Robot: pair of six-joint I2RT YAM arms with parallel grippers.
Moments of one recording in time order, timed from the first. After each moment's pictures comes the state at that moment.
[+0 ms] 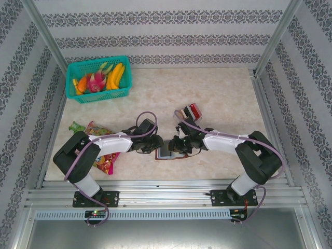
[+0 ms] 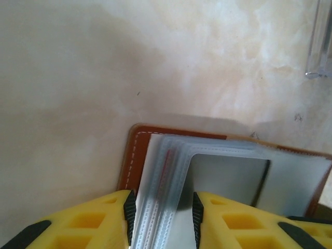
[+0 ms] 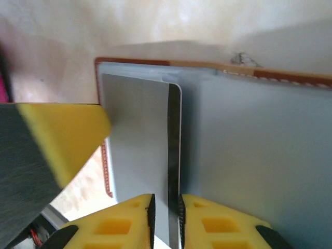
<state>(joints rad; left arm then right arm) -0.69 1.64 0.80 -0.18 0.17 -1.10 0.66 1.57 0.76 -0.23 -0.44 0.83</state>
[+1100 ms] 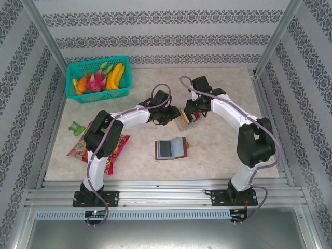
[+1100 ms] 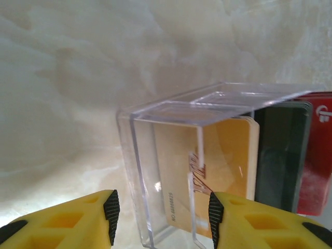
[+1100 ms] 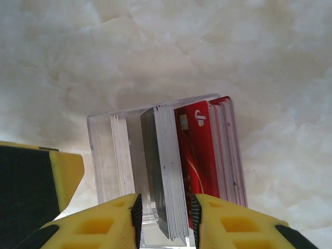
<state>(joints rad) -0.58 2.09 1.47 -0.27 0.27 -1.04 0.37 1.78 1.40 -0.70 -0.02 0.16</state>
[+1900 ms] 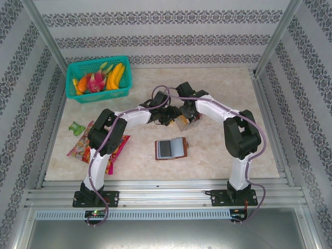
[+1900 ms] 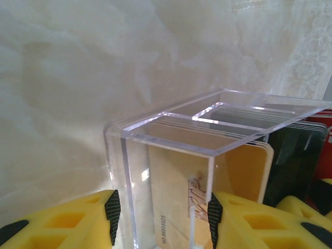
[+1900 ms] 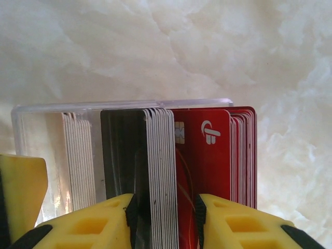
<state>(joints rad) -0.57 2.15 1.46 -0.16 0.34 -1.13 0.48 1.94 1.47 -0.75 0.30 0.06</state>
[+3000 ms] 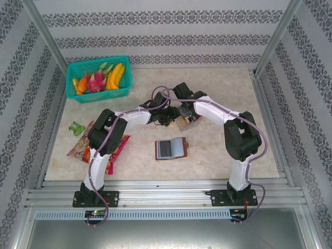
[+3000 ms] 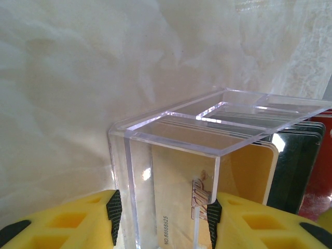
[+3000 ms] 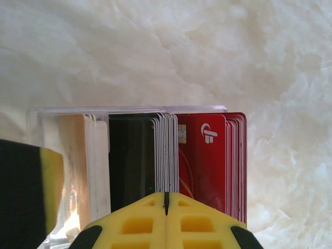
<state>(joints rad) -0.57 2.15 1.45 -0.14 0.34 -1.13 0.51 1.91 1.47 -0.74 0.33 0.05</state>
